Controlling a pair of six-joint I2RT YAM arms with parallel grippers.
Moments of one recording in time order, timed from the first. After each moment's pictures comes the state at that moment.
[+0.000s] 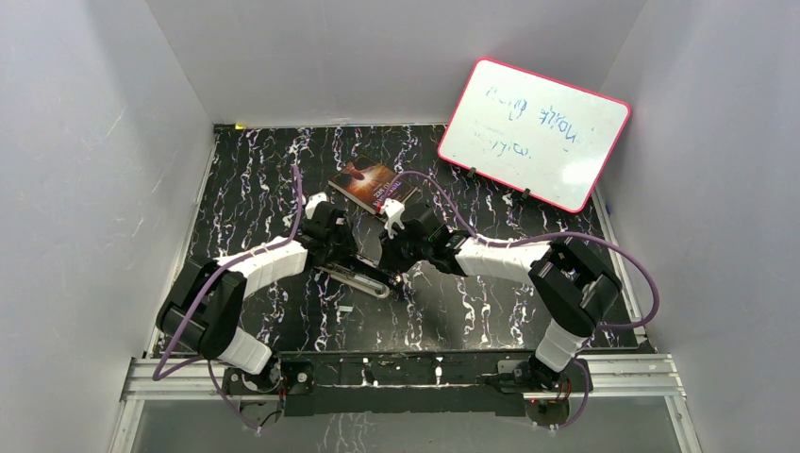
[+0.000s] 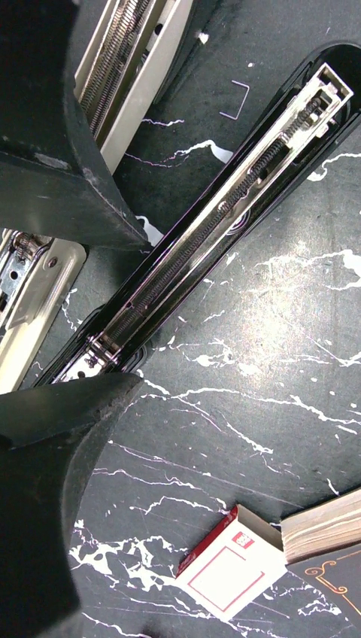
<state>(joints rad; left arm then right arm) -0.50 1.50 0.75 -0.19 -0.26 -0.74 0.89 1.68 0.94 0.07 -0.25 0.19</state>
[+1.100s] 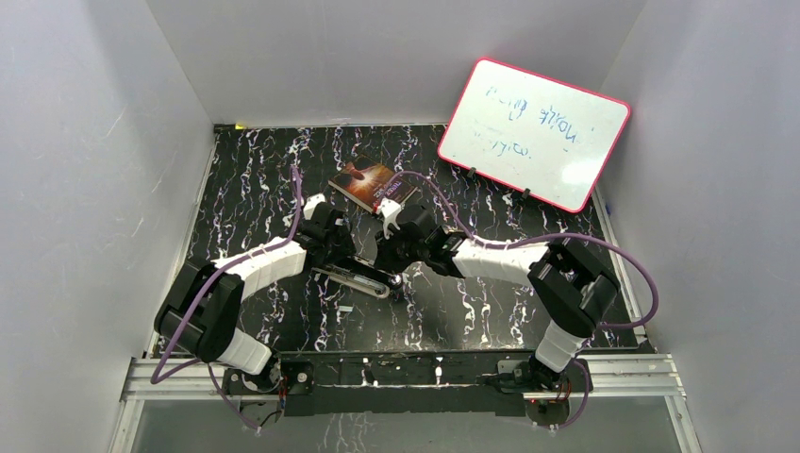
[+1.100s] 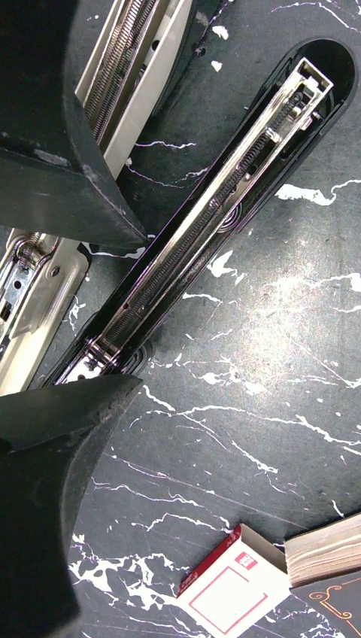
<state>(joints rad) -0.50 1.48 0.75 -0.24 -0.28 -0.74 0.92 1.68 0.95 0.08 -0.22 0.23</state>
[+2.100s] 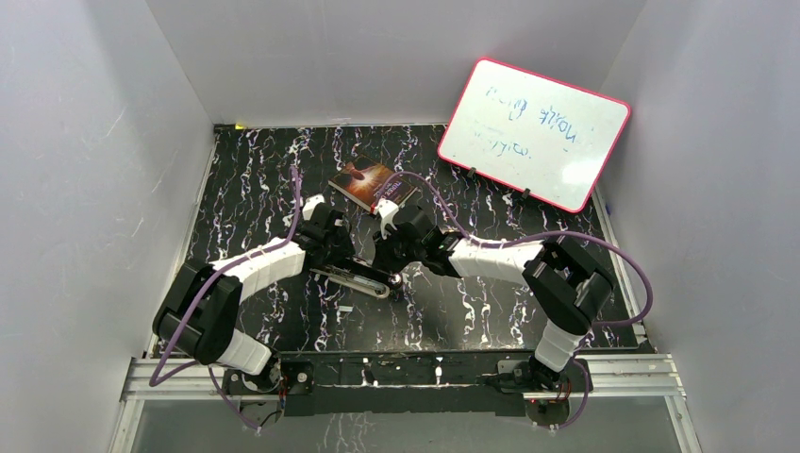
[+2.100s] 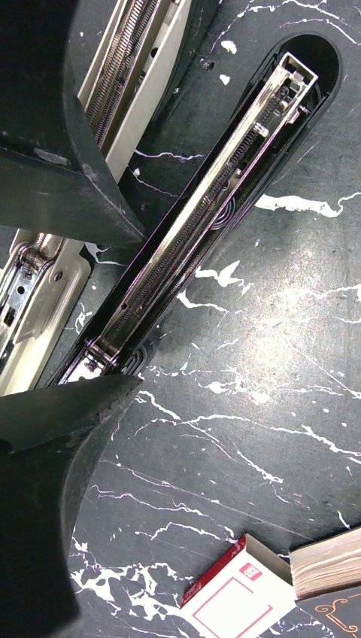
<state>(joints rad) -0.50 1.47 0.74 -0.26 -0.28 -0.73 0.93 1.71 0.97 0.09 -0.20 0.23</state>
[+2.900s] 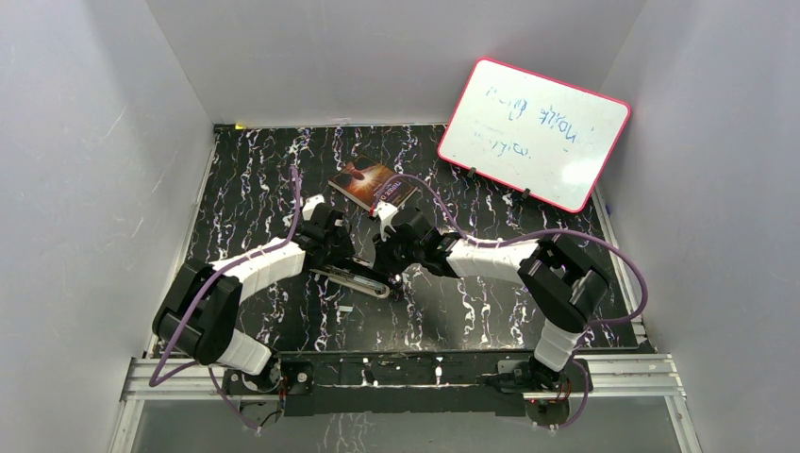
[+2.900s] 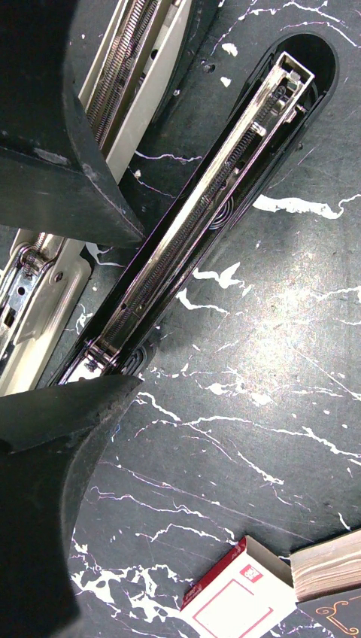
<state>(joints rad) -0.50 1.46 0.74 -0.26 -0.29 -0.73 0.93 1.73 0.97 0.08 -0.20 0.24</state>
